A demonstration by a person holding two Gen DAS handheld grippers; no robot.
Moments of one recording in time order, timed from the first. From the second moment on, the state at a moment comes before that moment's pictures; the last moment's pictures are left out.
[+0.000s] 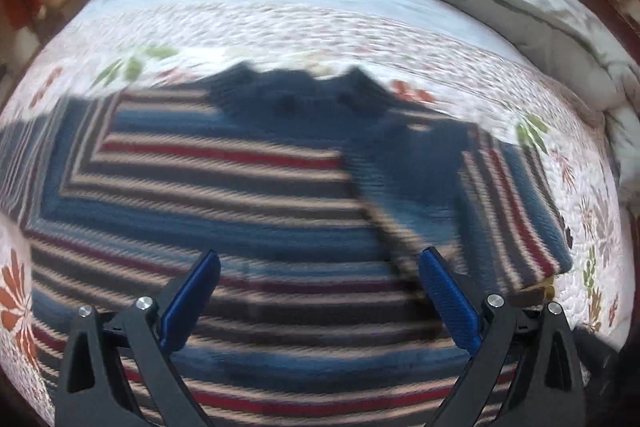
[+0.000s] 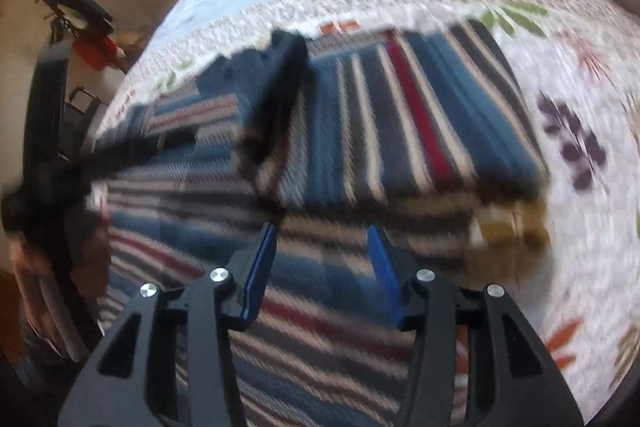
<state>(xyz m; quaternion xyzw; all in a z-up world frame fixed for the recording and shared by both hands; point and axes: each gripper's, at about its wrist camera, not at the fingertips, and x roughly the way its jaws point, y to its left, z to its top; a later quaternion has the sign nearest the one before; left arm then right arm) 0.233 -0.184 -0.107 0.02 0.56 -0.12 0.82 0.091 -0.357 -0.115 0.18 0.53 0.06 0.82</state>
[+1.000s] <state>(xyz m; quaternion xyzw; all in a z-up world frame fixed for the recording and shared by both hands) 0.293 -0.107 -0.066 -0.05 0.44 0.00 0.90 0.027 -0.307 -0.137 0.16 0.53 0.07 0.83</state>
